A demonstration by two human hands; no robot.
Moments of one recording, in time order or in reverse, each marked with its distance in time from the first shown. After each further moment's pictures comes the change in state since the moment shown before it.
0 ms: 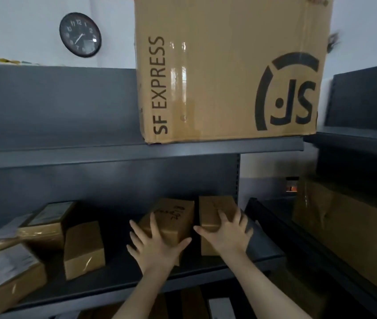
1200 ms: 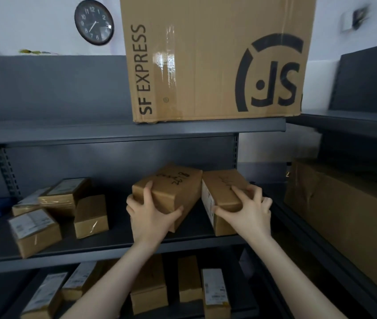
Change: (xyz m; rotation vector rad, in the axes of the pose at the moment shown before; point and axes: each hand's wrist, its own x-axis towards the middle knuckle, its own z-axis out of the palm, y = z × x) left_hand -0.062 0.022 -0.043 -0.313 0.255 0.192; right_hand -0.040 0.076 -0.066 0.270 0.167 -0.183
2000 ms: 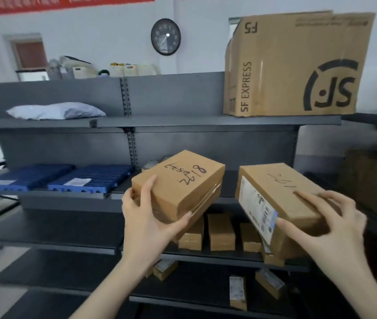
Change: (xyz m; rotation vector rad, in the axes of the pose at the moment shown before) left_hand -0.218 -0.044 -0.341 -0.032 0.148 0.143; right_hand -0.312 -0.126 -0.159 0.308 0.100 -0.109
